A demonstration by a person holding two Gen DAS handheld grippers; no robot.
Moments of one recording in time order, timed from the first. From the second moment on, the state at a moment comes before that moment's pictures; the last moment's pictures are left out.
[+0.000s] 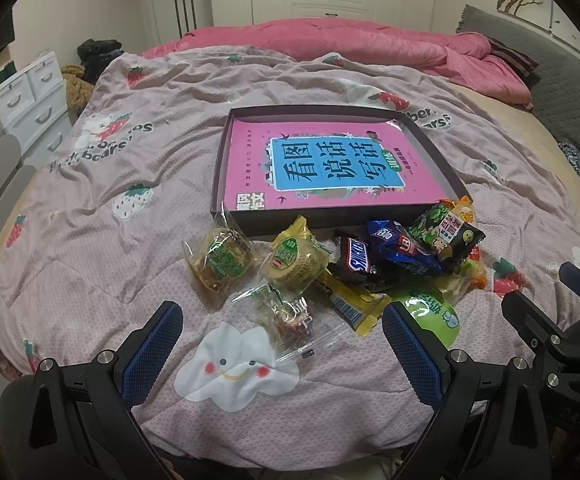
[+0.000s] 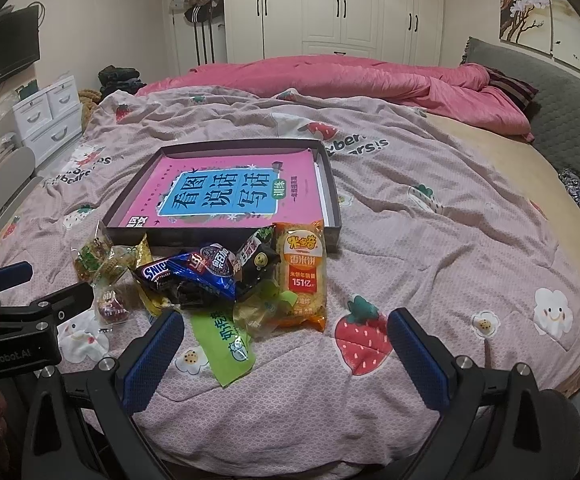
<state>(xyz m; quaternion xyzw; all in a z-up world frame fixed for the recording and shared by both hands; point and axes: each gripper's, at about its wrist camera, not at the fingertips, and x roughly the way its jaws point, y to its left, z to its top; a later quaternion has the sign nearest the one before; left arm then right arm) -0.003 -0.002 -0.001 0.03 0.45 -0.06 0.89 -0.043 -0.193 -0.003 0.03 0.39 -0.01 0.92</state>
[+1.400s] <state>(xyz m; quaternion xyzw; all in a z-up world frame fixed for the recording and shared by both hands) 0.018 0.017 -0.017 0.01 0.47 -0.04 0.88 -0.023 -0.189 -0.013 0.03 0.41 0.00 0.91</state>
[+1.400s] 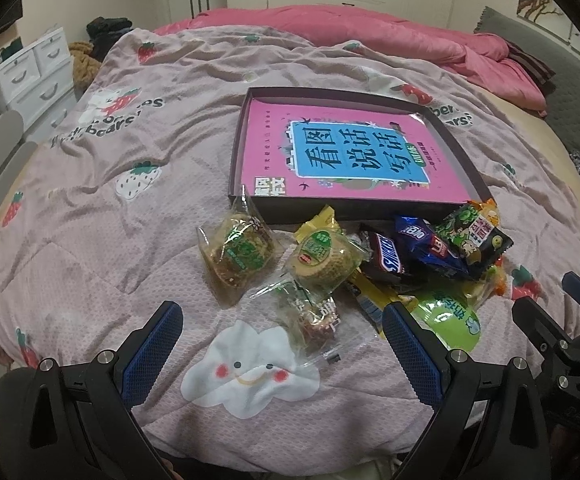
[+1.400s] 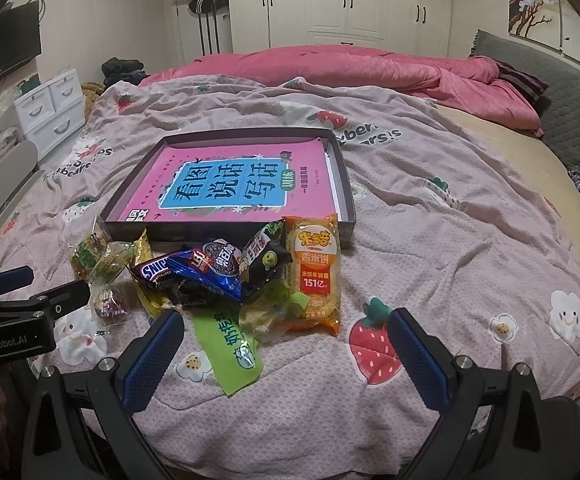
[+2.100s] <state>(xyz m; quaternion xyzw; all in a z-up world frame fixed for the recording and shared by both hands) 0.044 0.055 -0.037 -0.02 0.50 -0.02 0.87 0.003 -0.171 -0.020 -0.01 0.41 0.05 0.91</state>
